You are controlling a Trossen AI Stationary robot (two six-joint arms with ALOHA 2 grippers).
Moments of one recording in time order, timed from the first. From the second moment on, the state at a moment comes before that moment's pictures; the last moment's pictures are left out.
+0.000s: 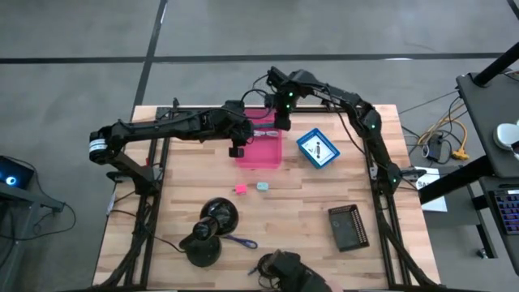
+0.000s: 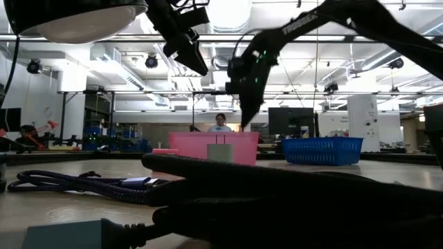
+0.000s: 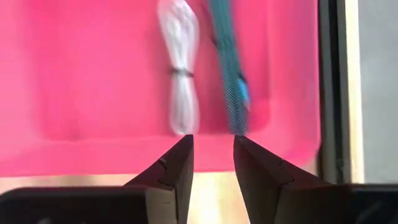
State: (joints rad) left arm 0.27 1.47 1.31 -0.54 -0.25 0.53; right arm -0.64 2.25 2.07 -1.15 -0.24 -0.49
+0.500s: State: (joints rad) left arm 0.27 1.47 1.31 -0.54 -0.27 0.53; right arm -0.51 1.87 1.98 -1.08 -0.42 -0.51
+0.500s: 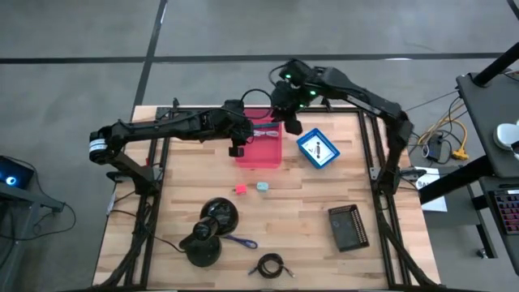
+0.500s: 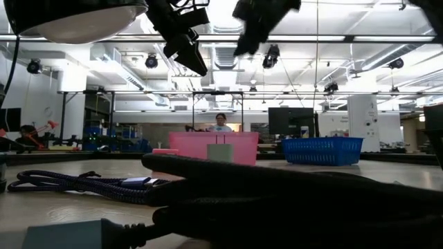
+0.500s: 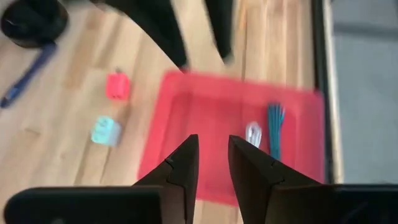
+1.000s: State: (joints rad) left arm 0.27 1.47 1.31 -0.54 -0.27 0.53; right arm -0.35 1.28 1.40 -0.50 -0.23 -0.38
